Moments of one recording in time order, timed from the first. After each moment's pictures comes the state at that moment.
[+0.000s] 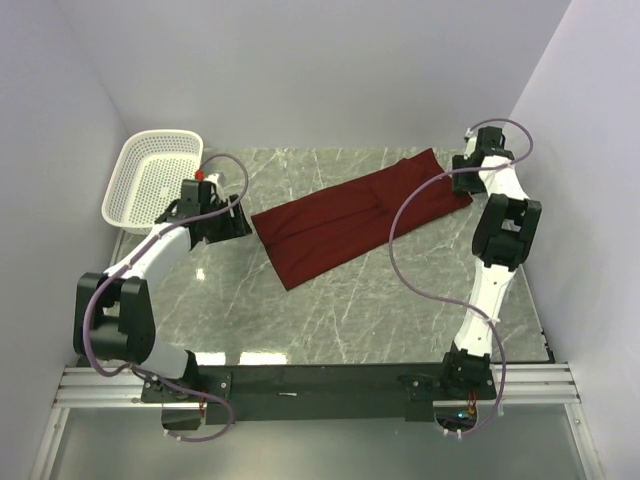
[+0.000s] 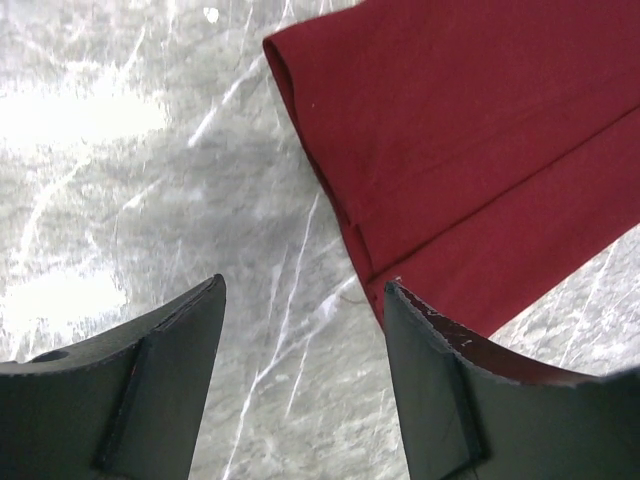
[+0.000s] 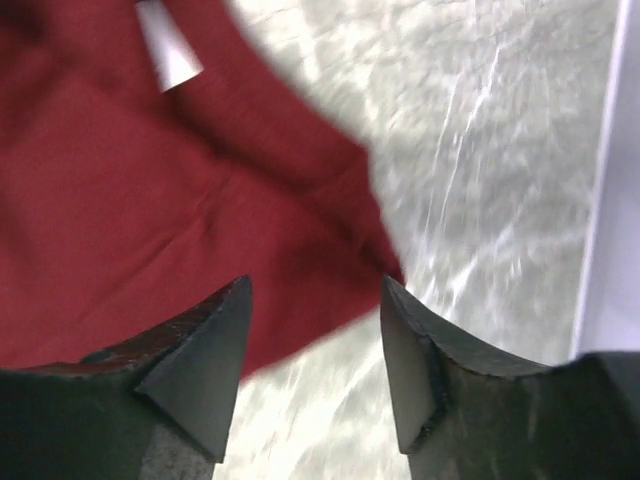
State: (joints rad) left arm -0.14 1.47 0.97 -0.33 0.20 -0.36; right arm -0.23 2.38 2.07 -0.68 -0.03 -0.15
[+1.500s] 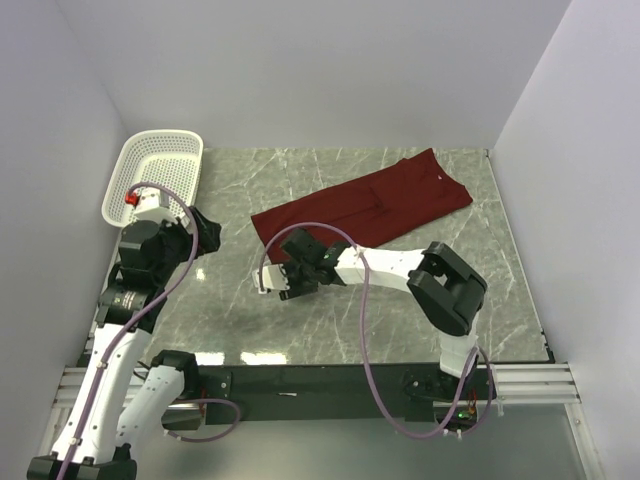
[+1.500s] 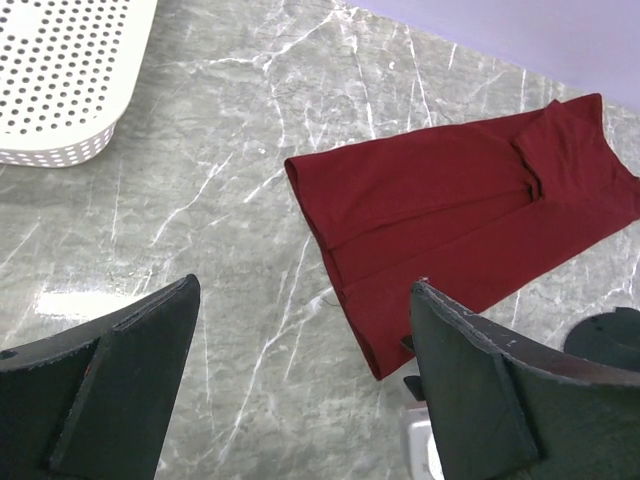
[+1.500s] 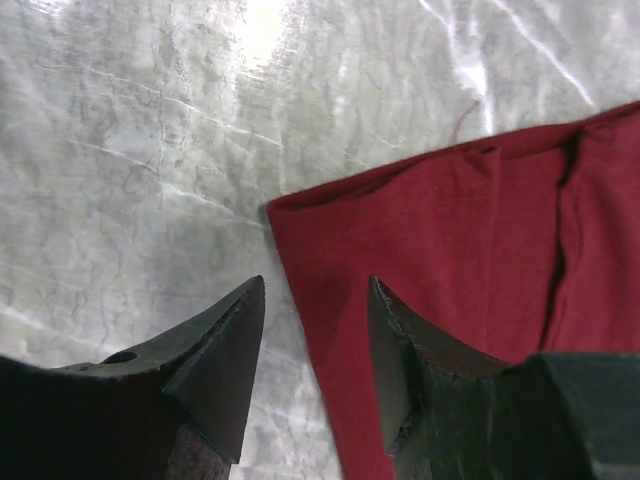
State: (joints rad) left arm -0.13 0.69 0.83 -0.46 -0.02 -0.42; right arm 0.96 1.87 1.22 -0.32 -0.17 -0.94
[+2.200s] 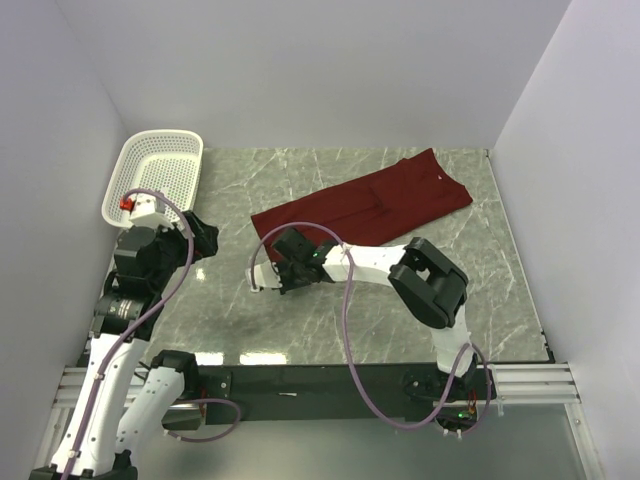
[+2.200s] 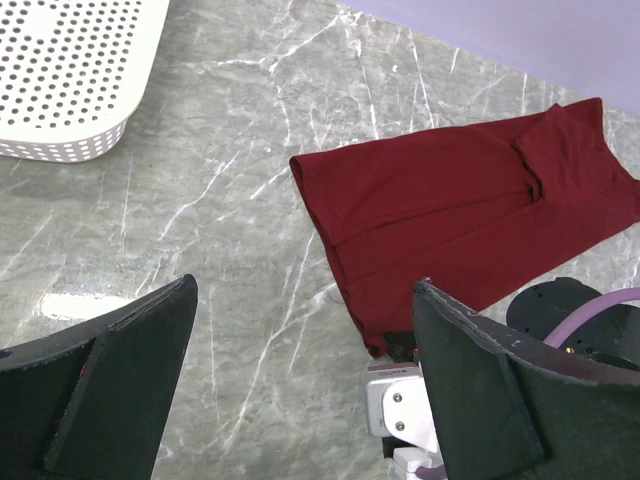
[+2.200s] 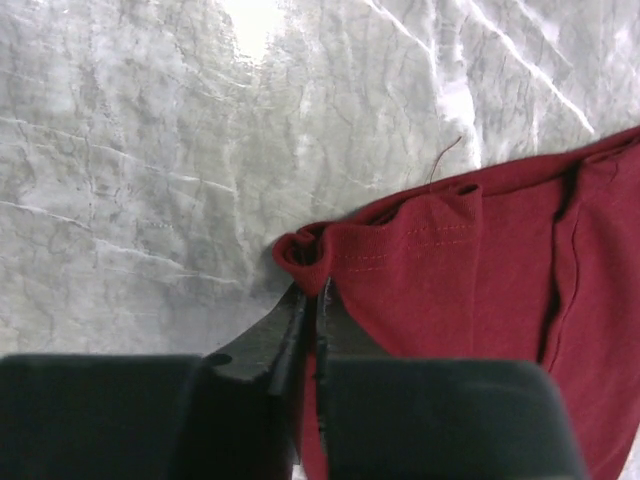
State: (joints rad) left arm -0.13 0.64 0.82 -0.50 -0.03 -0.42; right arm 0.96 2.00 1.31 -0.31 -0.14 -0.95
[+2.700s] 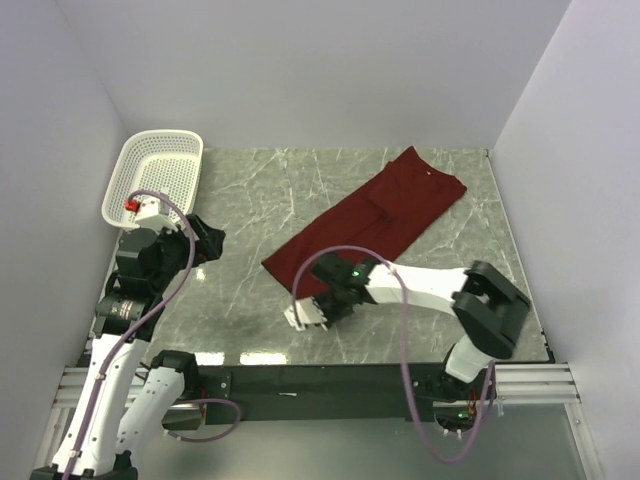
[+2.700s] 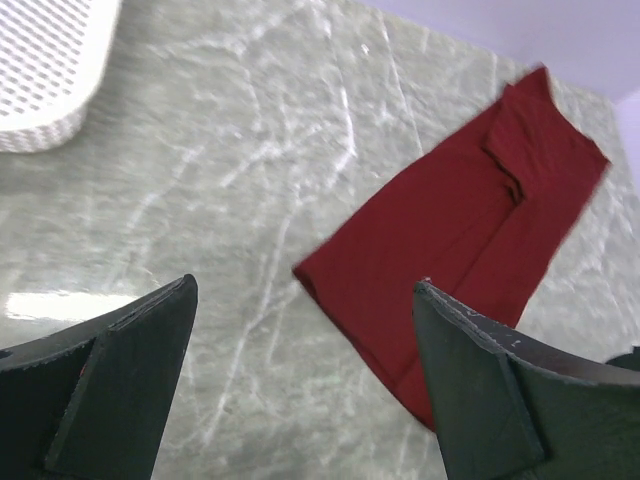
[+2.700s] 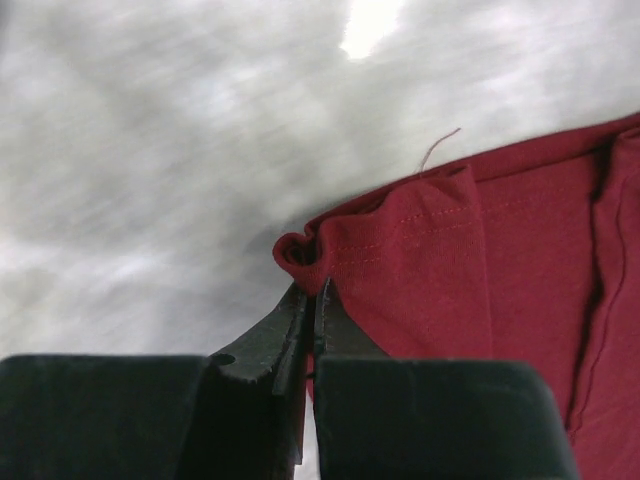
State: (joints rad) left arm -0.13 0.63 0.81 -0.50 0.03 -0.43; right arm 0.98 1.67 1.00 -0.52 -0.29 -1.07
